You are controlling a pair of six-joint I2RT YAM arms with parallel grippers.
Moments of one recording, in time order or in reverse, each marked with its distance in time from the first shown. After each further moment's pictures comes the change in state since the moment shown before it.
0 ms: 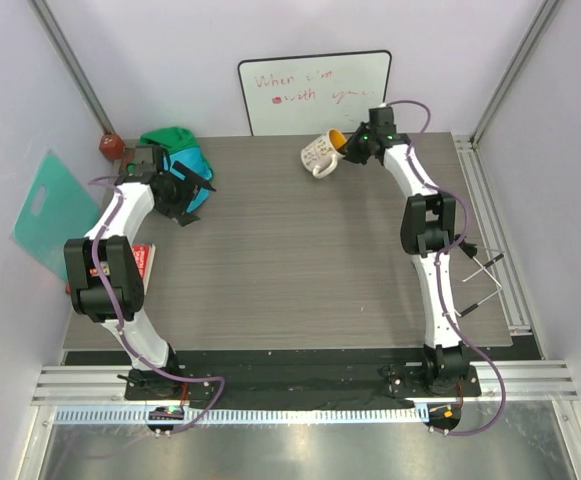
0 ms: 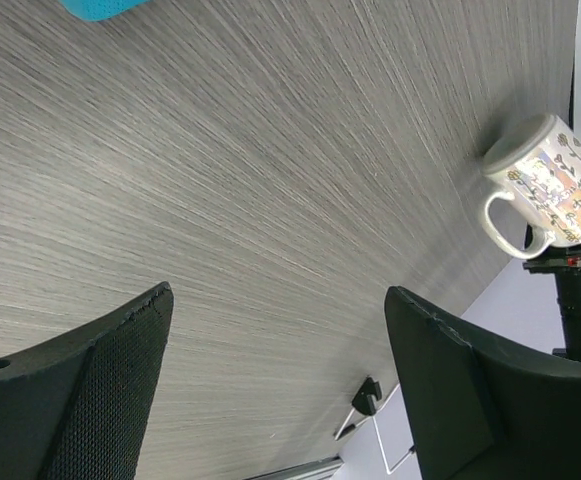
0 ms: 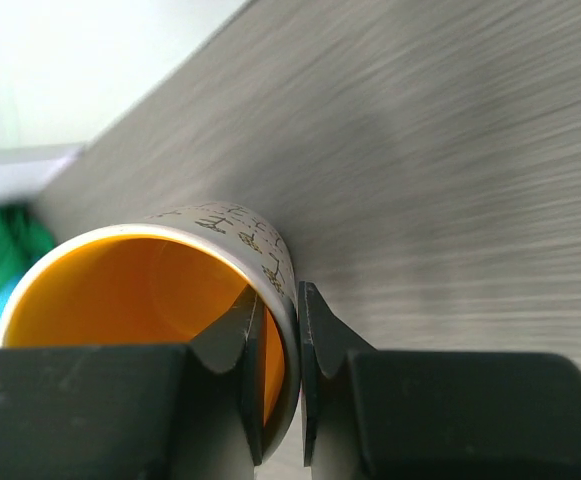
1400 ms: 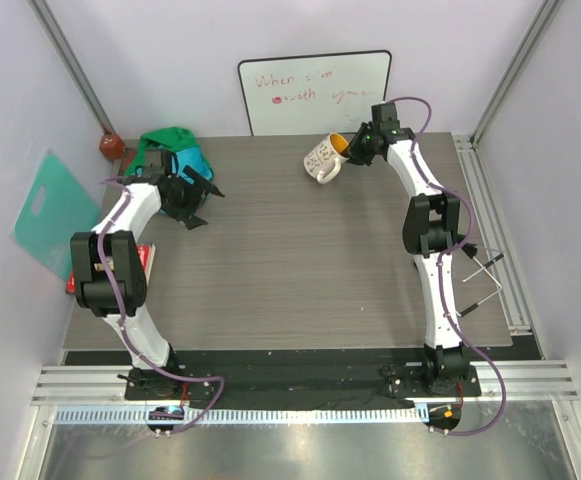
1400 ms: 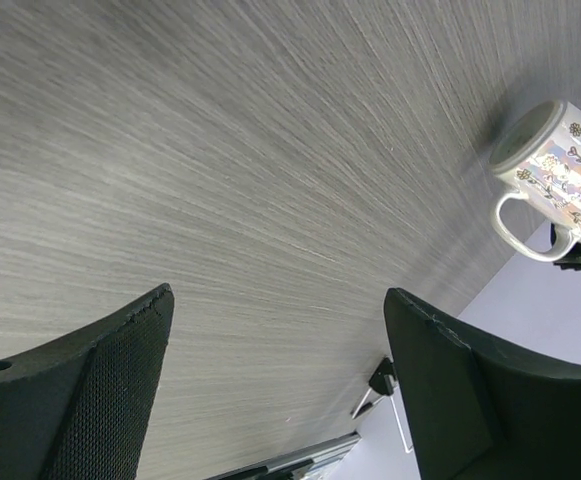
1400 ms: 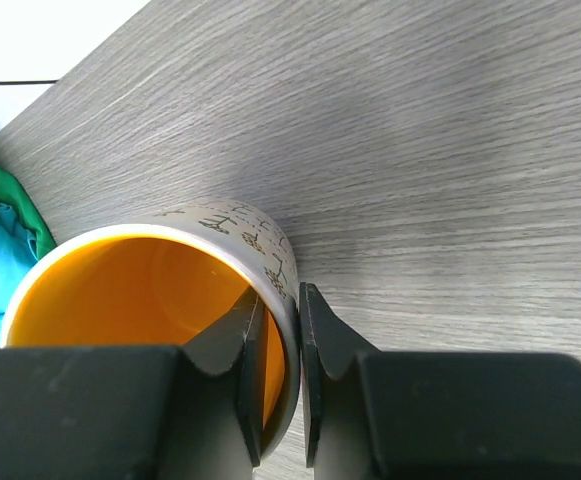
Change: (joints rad) left arm -0.034 0.034 -0.018 0.011 0.040 0.031; right arm 0.040 -0.035 0.014 -0.144 -0.037 -0.085
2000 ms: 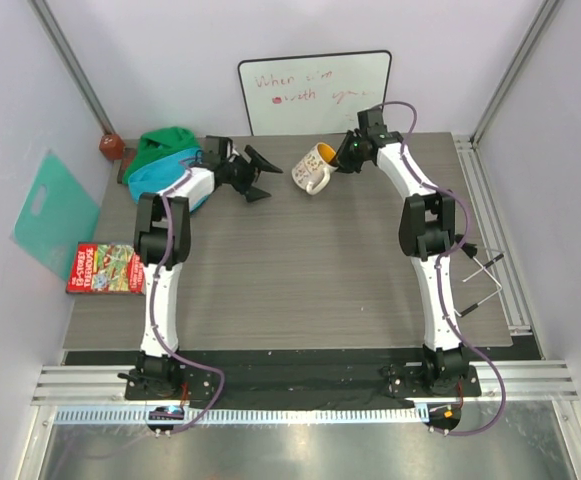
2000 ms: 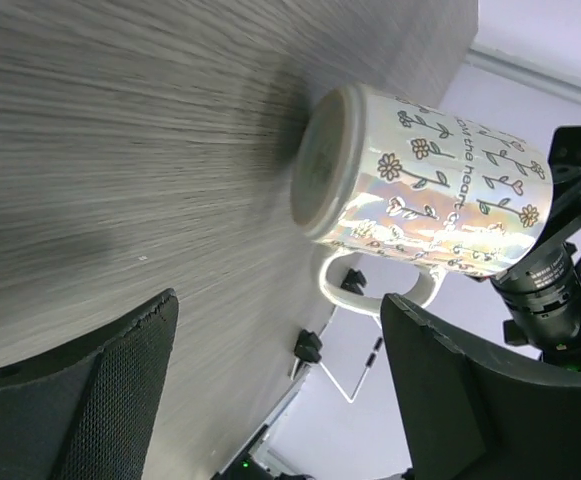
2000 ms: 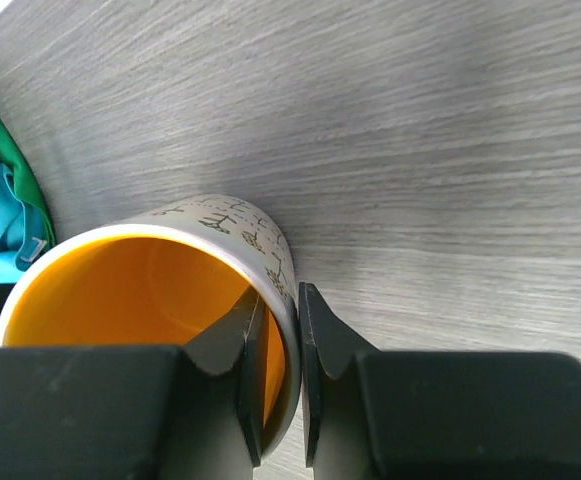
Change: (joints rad) left arm -0.177 0.578 0.495 0.322 0.335 -0.142; right arm 0.057 -0.068 -0.117 0.002 -0.013 -0.032
